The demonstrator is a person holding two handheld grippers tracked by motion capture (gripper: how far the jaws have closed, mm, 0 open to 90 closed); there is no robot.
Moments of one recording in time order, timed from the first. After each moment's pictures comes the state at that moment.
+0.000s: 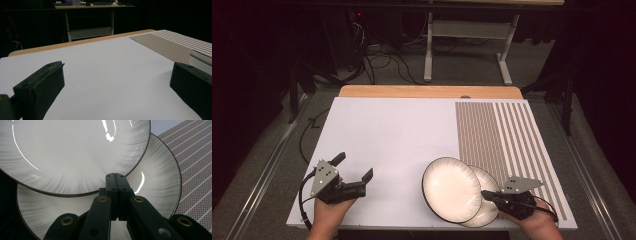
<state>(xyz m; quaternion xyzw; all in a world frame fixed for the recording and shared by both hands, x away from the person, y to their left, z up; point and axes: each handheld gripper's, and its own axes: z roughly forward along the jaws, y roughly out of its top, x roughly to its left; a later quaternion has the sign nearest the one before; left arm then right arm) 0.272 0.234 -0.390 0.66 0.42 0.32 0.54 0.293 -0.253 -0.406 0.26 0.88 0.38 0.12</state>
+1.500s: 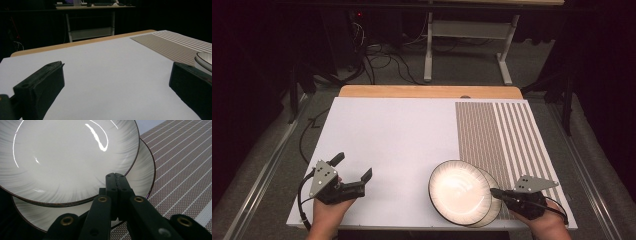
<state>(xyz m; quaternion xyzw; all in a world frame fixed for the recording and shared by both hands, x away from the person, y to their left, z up) 0.270 0.235 -0.389 0.66 0.42 0.33 0.54 0.291 -0.275 -0.400 0.29 0.86 0.39 0.14</state>
